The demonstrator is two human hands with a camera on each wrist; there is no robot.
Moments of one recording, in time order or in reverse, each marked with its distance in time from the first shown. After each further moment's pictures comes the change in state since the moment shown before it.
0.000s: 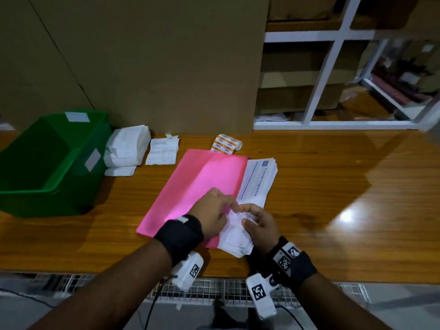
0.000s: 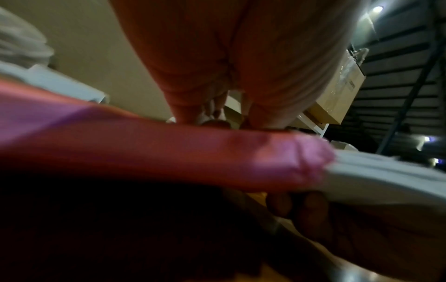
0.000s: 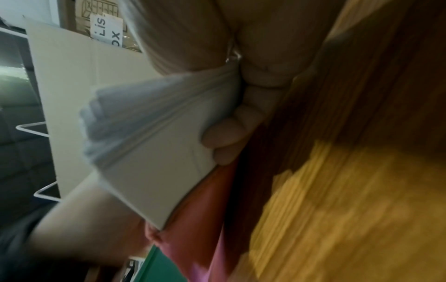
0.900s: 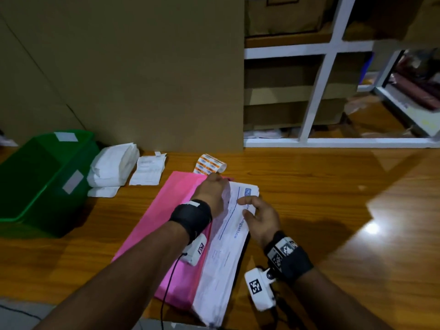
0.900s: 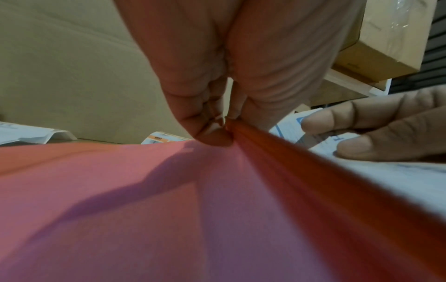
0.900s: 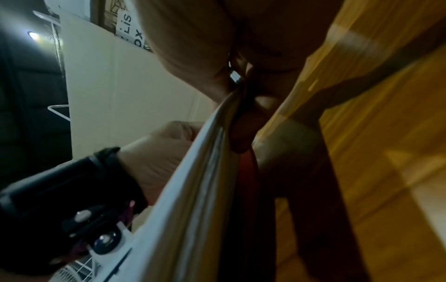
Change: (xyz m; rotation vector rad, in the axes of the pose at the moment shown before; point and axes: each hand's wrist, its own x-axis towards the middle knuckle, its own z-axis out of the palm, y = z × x) left_hand 0.144 0.042 -0.014 0.318 0.022 -0.305; right_hand 0.098 -0.011 -0.082 -0.381 0.044 -0.040
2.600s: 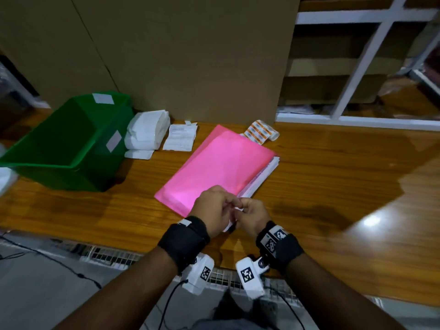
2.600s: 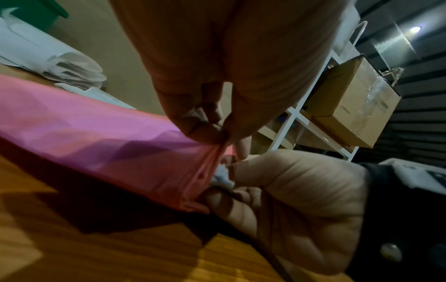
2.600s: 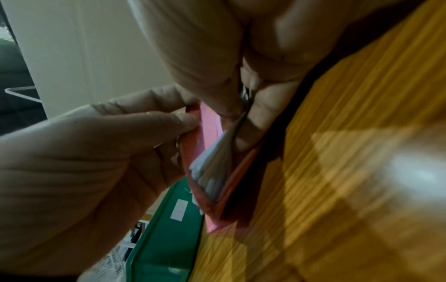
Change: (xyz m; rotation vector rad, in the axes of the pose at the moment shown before) left_hand -0.149 -0.073 0.036 -0.409 0.157 0.091; right_hand -0.081 -0.043 0.101 0.247 -0.241 0.247
